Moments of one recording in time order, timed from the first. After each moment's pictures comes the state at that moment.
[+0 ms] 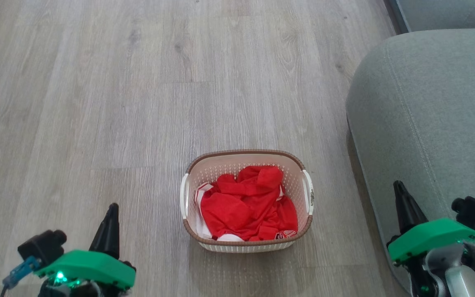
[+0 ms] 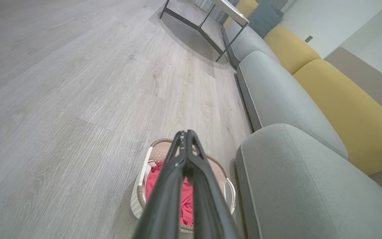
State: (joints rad) left arm 0.11 0.08 -0.09 0.07 -0.68 -0.04 -0.07; right arm -0.02 -0.06 -0.02 0.16 0.61 0.14 -0.04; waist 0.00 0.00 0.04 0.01
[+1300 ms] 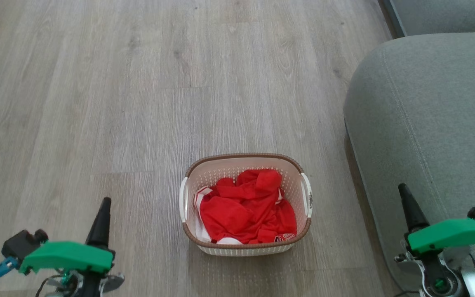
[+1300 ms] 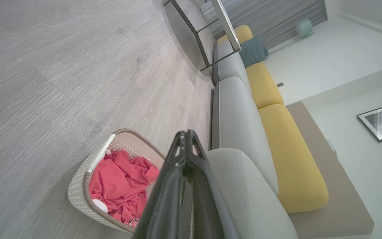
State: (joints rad) left arm 0.05 0.08 -0.04 0.15 -1.09 -0.07 -0.01; right arm -0.03 -0.06 -0.06 0.21 1.05 0.14 0.02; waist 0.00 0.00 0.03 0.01
